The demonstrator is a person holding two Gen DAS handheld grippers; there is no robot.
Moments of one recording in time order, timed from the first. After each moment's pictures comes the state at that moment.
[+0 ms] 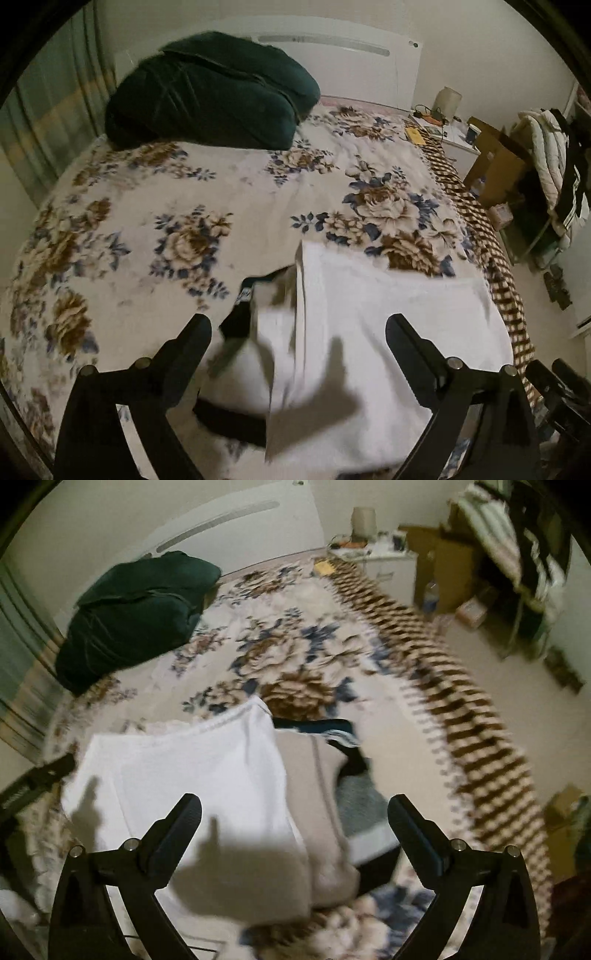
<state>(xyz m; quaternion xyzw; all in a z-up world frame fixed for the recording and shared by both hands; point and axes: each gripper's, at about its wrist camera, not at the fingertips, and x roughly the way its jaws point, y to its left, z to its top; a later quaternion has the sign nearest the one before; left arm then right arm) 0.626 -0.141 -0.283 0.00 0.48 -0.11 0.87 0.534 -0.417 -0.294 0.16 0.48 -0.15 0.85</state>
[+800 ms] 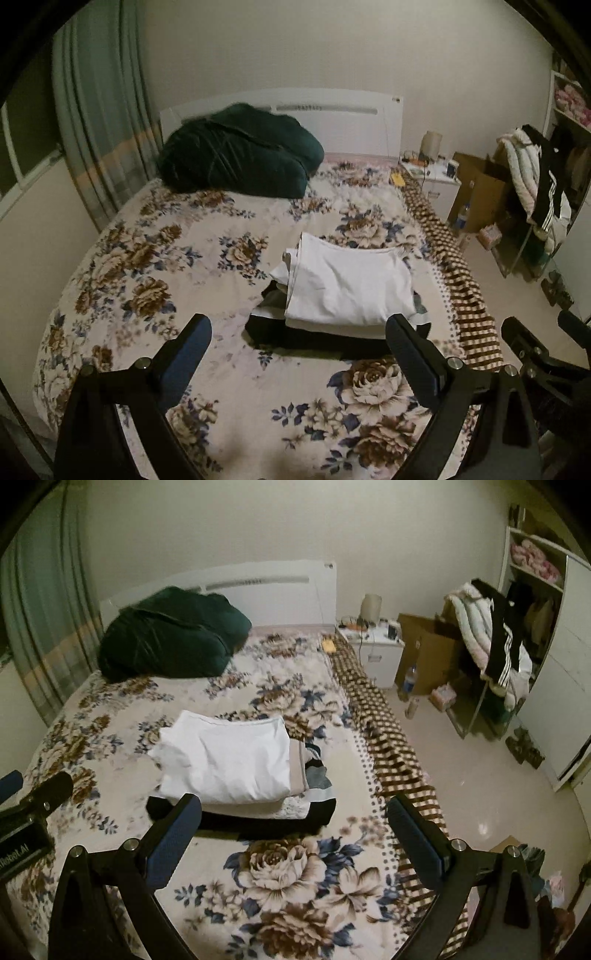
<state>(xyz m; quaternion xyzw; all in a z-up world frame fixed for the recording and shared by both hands) 0.357 -0.120 -0.102 0.02 0.38 -0.07 0.92 0.287 -0.305 -0.079 0.04 0.38 -0.14 0.91</state>
